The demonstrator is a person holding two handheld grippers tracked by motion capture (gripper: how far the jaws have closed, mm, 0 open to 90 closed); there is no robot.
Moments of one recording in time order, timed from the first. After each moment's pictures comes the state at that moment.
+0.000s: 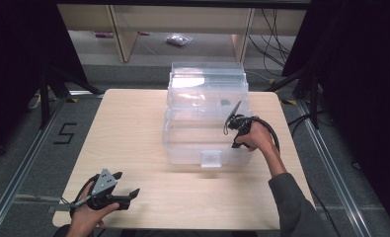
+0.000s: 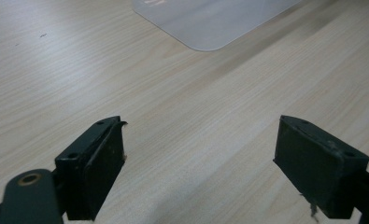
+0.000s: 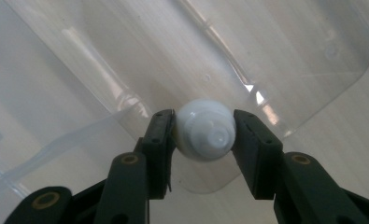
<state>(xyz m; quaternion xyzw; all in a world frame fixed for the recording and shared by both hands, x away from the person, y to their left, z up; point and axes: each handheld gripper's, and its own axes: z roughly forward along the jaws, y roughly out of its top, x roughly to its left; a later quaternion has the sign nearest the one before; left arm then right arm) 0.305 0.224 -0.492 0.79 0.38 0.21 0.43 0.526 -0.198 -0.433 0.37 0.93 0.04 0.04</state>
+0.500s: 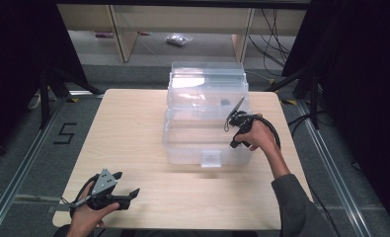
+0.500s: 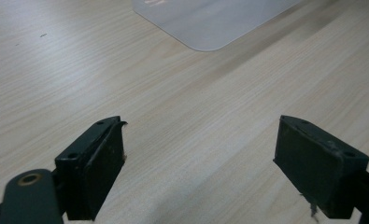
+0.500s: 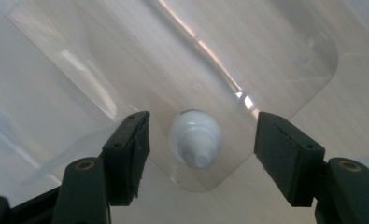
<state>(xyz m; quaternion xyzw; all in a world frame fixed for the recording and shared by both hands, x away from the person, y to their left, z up) 0.306 0.224 -0.492 0.79 0.38 0.21 0.43 0.520 -0.200 -0.415 0.37 0.92 0.08 0.07</state>
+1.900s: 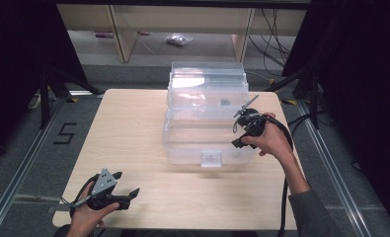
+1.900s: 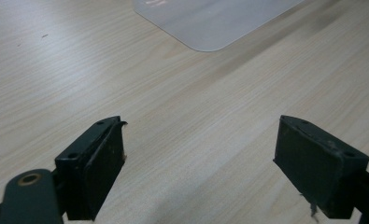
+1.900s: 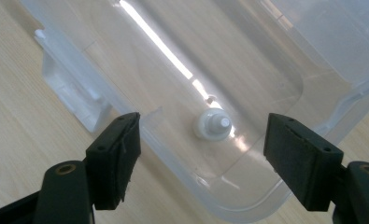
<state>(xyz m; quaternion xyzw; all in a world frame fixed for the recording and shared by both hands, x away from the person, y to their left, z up) 0.306 0.224 -0.492 0.79 0.38 0.22 0.43 0.468 -0.208 -0.362 0.35 0.91 0.17 0.11</state>
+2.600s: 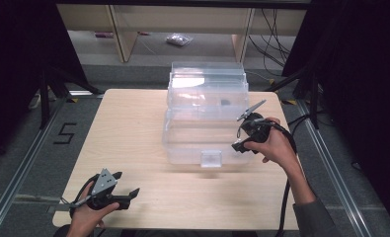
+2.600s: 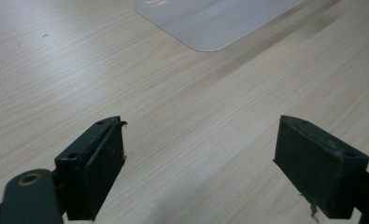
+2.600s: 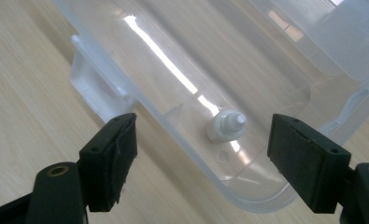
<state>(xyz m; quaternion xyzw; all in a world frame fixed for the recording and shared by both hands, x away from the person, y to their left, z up) 0.306 0.224 -0.492 0.79 0.38 0.22 0.43 0.447 -0.214 -0.359 0.35 0.91 0.21 0.12</state>
